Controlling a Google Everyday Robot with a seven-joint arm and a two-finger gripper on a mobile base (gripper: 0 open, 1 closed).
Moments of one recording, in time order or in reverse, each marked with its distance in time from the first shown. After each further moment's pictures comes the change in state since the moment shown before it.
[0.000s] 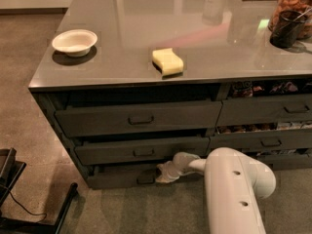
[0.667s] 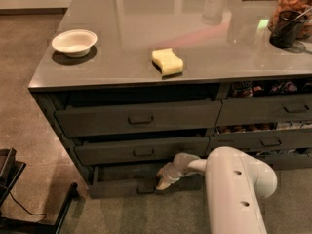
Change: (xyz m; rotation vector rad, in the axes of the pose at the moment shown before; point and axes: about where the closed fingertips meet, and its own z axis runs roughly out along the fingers) arm -0.004 -0.002 -0.006 0.000 0.000 0.000
